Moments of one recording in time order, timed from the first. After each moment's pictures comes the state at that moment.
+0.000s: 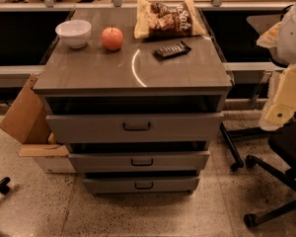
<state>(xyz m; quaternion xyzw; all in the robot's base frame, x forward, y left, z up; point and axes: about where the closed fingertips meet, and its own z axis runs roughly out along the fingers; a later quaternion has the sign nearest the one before) 0.438 -0.217 0.976 -0.60 0.78 -0.03 0.16</state>
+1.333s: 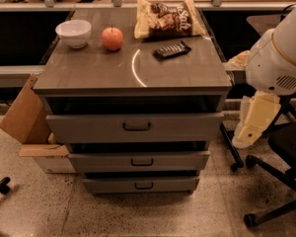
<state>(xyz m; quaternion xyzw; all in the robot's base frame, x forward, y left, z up) 0.442 -0.180 0.924 -0.64 0.75 0.02 0.18</state>
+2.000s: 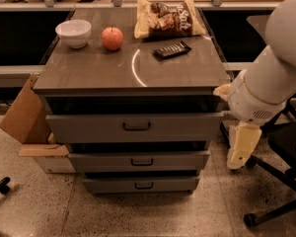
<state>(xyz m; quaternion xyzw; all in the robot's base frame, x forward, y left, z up) 0.446 -0.182 0.843 -0.69 0.72 0.00 0.13</state>
